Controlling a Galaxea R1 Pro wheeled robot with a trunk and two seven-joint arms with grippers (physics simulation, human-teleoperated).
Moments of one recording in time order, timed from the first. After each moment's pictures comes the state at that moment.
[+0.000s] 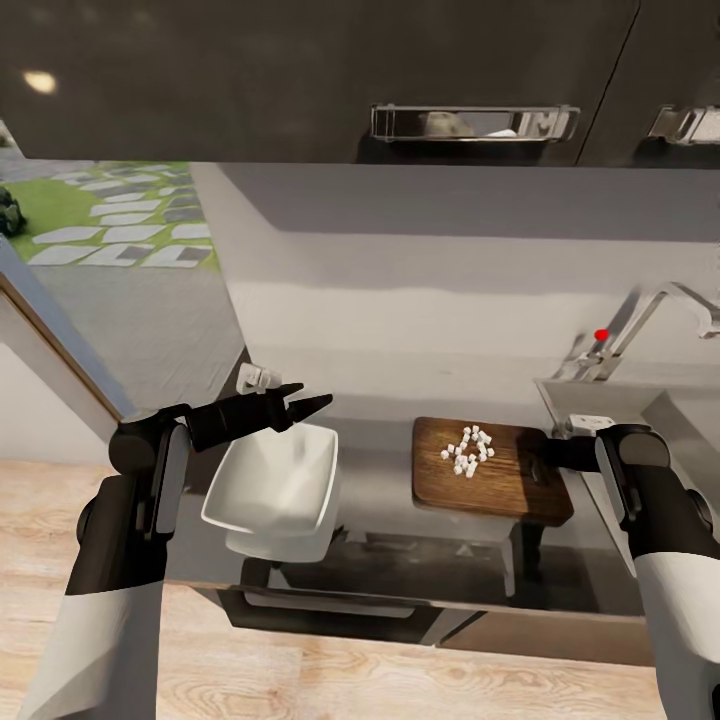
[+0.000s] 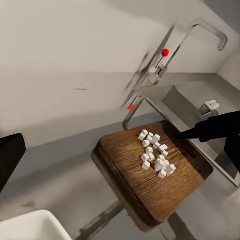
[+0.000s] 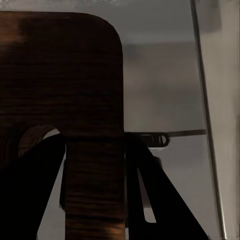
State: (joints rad) left arm -0.73 -0.05 0.10 -1.58 0.03 0.85 -0.94; right arm -0.80 -0.25 -0.18 -1.14 0.12 1.04 0.26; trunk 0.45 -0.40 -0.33
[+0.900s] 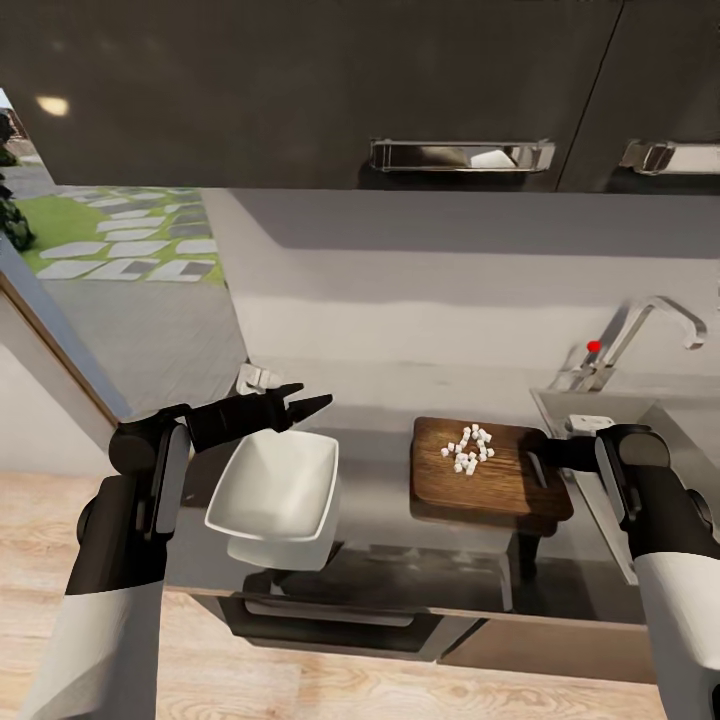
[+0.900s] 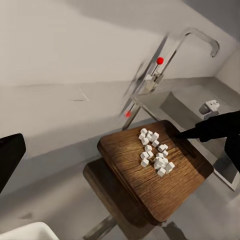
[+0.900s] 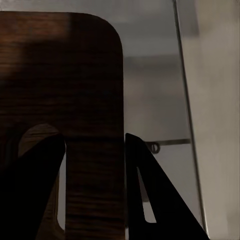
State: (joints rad) left arm -0.73 -0.05 0.10 -1.57 0.03 0.85 -0.94; right arm -0.80 -0.25 -0.18 -1.14 0.12 1.04 0.26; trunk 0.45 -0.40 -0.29
